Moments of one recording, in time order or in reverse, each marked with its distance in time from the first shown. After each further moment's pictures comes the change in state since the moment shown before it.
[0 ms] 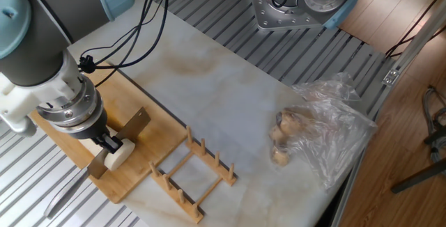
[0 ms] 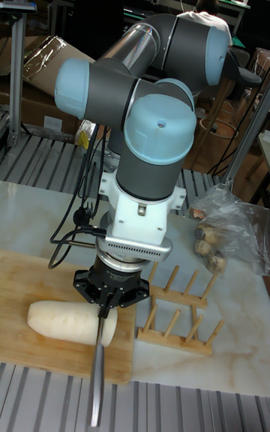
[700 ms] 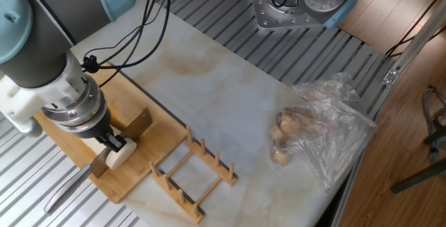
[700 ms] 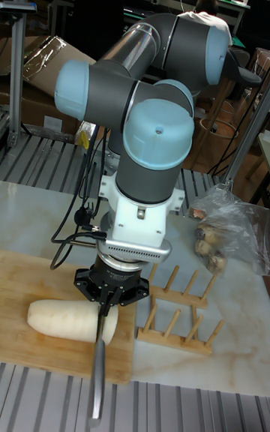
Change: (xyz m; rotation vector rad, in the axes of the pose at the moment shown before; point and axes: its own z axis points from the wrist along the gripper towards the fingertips) arm 0.011 0.002 0.006 -0.007 0.030 -0.011
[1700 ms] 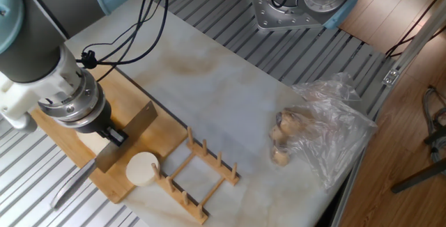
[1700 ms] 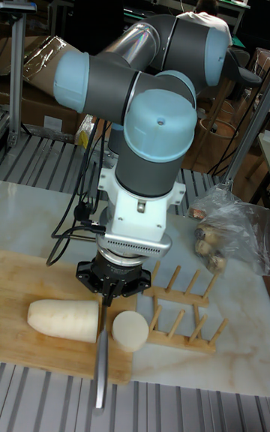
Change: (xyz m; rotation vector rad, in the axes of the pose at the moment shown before) arm 0.002 -0.007 -0.017 0.013 0.009 -0.002
